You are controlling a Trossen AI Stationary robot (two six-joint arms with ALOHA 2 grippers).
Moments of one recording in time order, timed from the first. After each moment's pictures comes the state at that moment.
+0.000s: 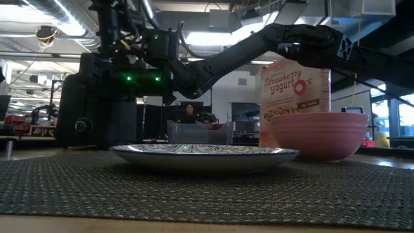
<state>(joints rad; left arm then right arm) 0.92 1.40 1.34 -1.22 -0.09 -0.25 -0.11 2.78 2.30 0.57 -0.04 0.03</state>
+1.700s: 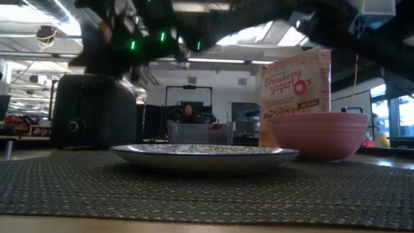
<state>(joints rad) 0.84 1.21 1.75 -1.44 -0.09 -0.11 -0.06 2.59 2.30 0.08 -0.02 0.02</state>
